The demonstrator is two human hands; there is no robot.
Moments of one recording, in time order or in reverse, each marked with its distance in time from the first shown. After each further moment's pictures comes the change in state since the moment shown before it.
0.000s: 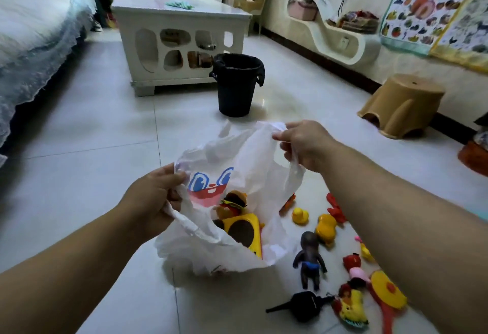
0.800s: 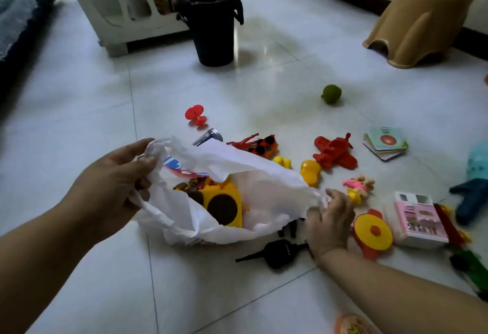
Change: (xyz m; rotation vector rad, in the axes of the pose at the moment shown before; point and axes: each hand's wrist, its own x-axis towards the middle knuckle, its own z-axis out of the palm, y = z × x) left_hand -0.018 -0.067 0.058 0.300 0.121 0.042; right_hand -0.065 0.292 -0.082 -0.351 0.486 -0.065
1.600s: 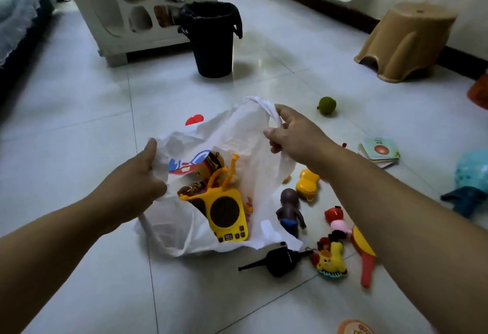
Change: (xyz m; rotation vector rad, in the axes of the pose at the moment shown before) left_hand 0.008 0.007 -0.001 0.913 0.036 0.073; right_hand 0.067 -0.178 -0.029 0.185 -0.587 -0.263
